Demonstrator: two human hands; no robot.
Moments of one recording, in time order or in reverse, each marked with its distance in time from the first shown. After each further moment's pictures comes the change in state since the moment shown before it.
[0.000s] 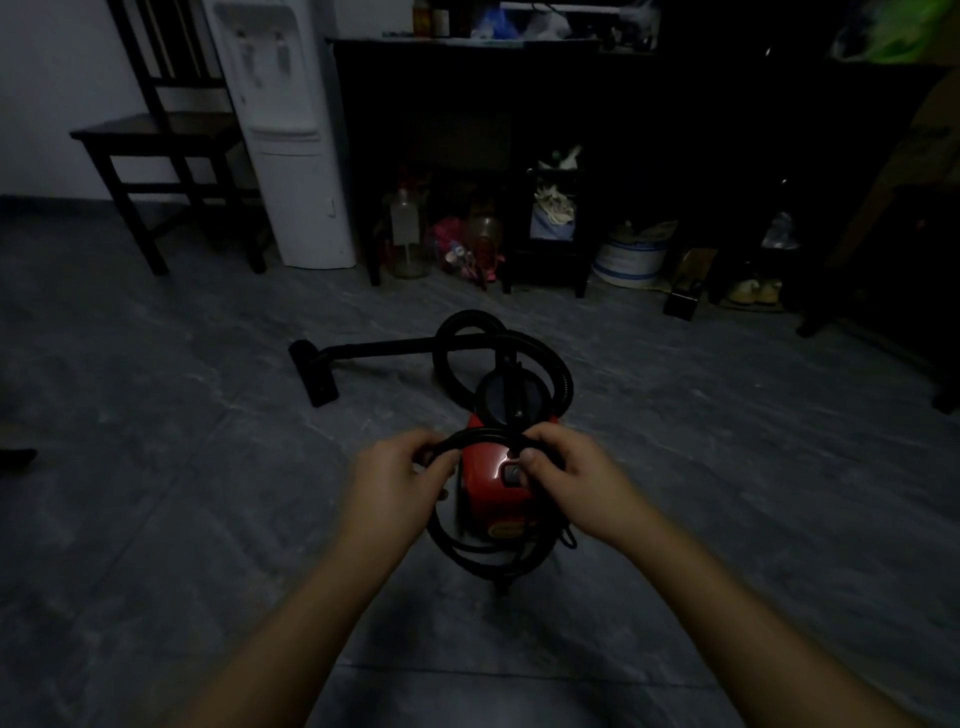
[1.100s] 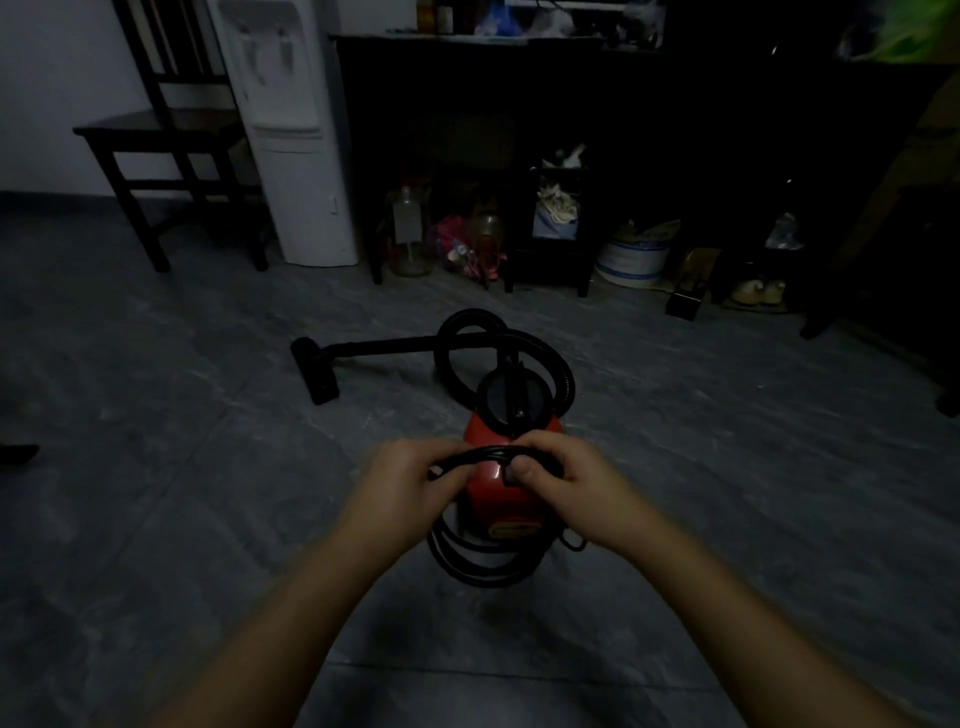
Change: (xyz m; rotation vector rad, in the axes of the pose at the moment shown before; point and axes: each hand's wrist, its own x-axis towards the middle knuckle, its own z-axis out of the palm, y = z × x) left_hand 0.000 0.010 -0.008 0.055 -0.225 0.208; right_hand -0.007 -0.009 -0.001 -0.027 -0.076 -0.051
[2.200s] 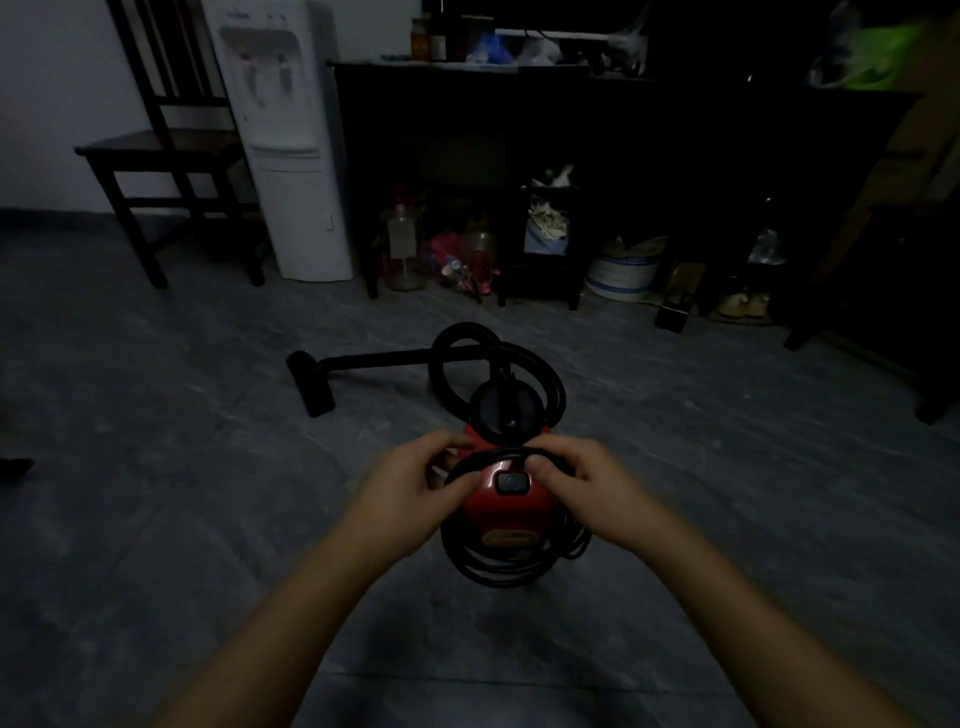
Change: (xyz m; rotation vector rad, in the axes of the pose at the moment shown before) left_hand -0.003 0.012 -0.001 -0.053 0.000 -0.041; right_hand -0.007 -0.001 -0.018 0.004 0.010 -0.002
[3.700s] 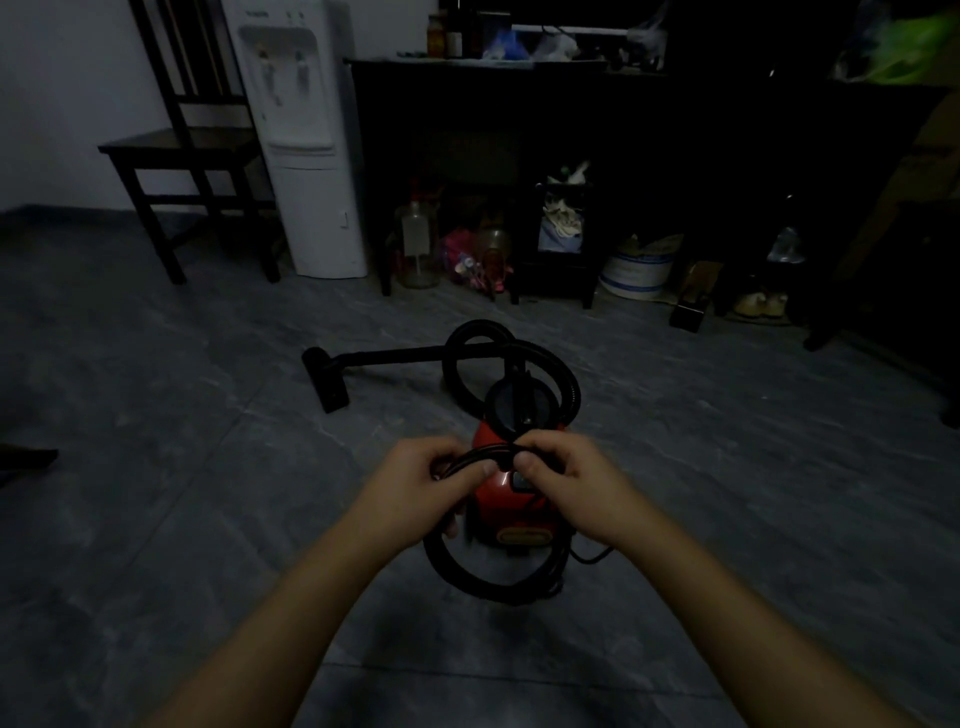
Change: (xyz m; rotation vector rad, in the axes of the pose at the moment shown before) left_hand -0.005 0.008 -0.014 -0.225 -0.055 -0.153; right_hand 0.012 -0.010 0.025 0.000 0.002 -0.033
